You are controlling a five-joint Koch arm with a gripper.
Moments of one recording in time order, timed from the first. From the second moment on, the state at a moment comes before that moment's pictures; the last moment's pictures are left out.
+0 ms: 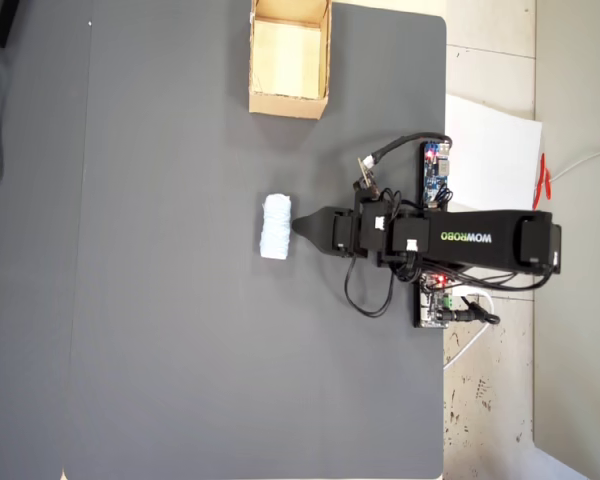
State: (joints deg) arm 5.8 130.6 176.6 -3.7 89.4
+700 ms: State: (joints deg) arm 5.4 130.6 176.6 -3.6 89.4
